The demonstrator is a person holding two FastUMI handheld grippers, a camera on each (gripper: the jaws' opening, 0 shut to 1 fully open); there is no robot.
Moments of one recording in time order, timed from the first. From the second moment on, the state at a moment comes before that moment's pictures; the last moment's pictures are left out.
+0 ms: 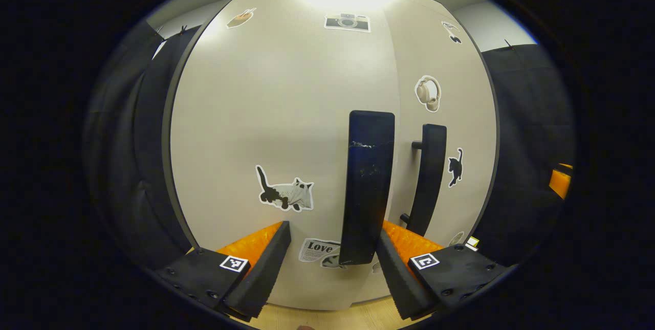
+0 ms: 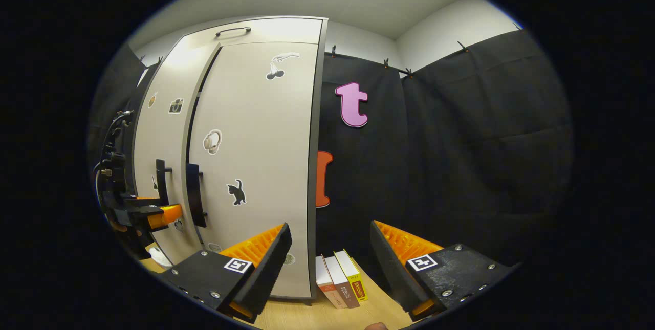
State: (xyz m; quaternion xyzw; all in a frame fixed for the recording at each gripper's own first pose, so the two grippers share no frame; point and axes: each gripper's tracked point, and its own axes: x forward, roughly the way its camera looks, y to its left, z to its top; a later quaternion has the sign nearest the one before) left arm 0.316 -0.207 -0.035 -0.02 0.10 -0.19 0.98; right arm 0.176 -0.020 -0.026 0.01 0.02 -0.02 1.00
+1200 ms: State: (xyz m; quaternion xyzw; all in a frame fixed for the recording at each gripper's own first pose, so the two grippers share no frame) left arm 0.238 -0.092 0.102 0.01 0.03 -0.12 0.99; right arm 0.158 0.025 0.048 0.00 0.00 0.06 1.00
